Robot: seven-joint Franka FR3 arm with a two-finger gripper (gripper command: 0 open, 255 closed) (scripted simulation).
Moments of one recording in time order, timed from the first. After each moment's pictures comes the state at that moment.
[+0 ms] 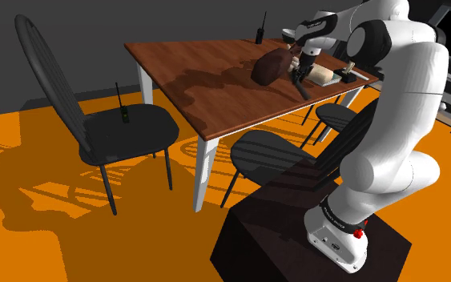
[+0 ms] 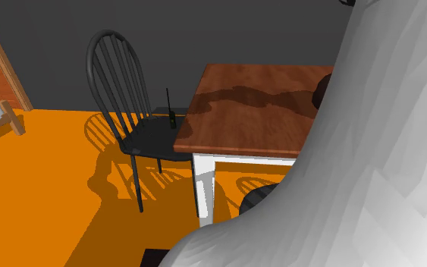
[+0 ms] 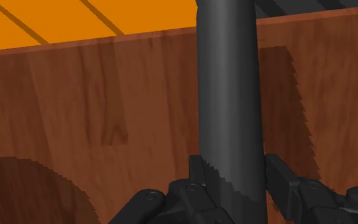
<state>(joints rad) -0.48 0.52 -0.22 -1.48 0.05 2.04 -0.58</state>
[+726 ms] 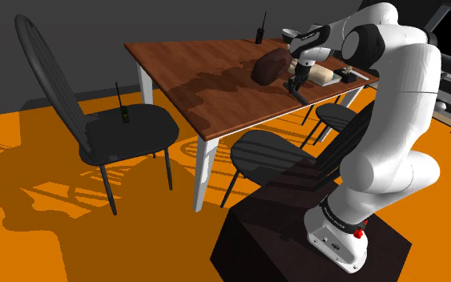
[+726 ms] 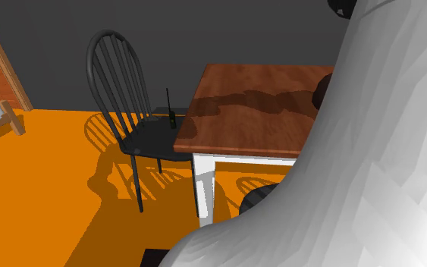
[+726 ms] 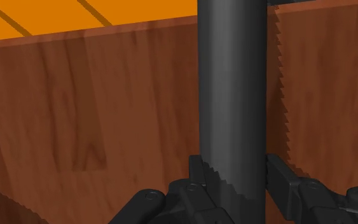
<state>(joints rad) -0.49 0.57 -0.22 -1.54 0.06 2.15 -0.58</state>
